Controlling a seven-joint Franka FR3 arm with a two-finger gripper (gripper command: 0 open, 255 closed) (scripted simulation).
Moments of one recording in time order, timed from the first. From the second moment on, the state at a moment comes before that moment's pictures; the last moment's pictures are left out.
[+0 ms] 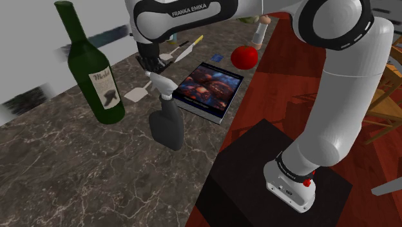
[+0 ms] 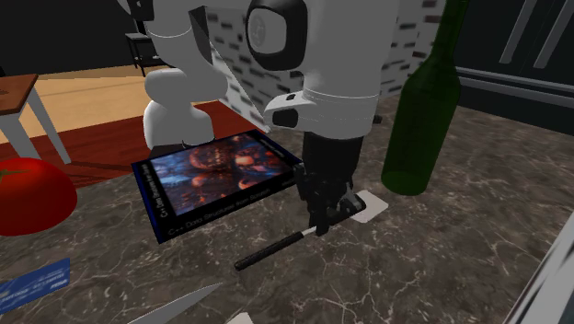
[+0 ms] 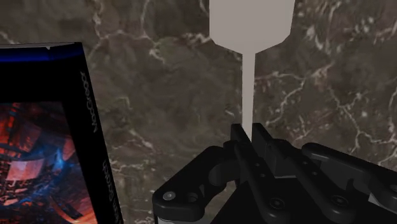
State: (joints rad) arm 0.00 0.41 0.52 -1.59 -0.28 1.93 1.75
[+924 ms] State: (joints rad) arm 0.00 0.38 0.53 -1.45 -0.26 1.77 1.72
